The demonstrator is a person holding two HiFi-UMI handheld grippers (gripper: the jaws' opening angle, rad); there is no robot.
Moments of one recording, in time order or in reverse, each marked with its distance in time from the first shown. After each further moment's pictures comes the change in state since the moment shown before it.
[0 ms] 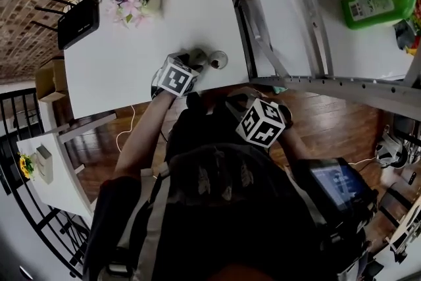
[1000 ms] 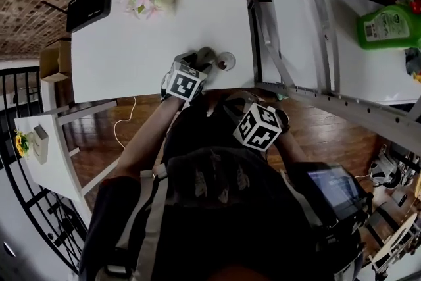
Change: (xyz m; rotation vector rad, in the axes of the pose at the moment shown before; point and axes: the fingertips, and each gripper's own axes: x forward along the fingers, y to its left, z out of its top) left arm 0.001 -0.005 0.003 -0.155 -0.117 0.073; right arm 0.015 0.009 0.003 -0.068 -0.005 0.084
